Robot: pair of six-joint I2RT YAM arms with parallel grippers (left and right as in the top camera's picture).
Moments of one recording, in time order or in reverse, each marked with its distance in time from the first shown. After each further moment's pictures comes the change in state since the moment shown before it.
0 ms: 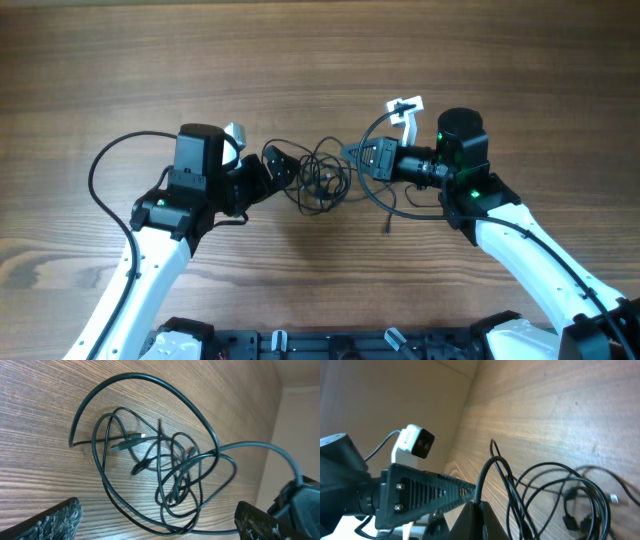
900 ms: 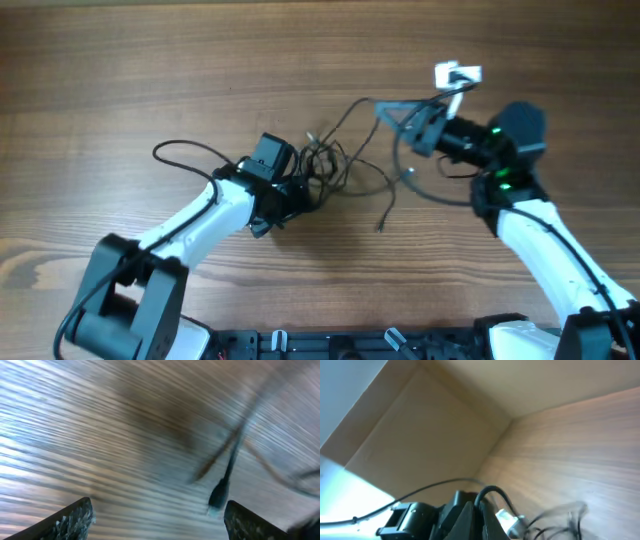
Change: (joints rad) left arm -0.205 0.446 0.010 -0.024 -0.298 -0.146; right arm -0.228 0.000 -0.006 0.424 -0.153 0.100
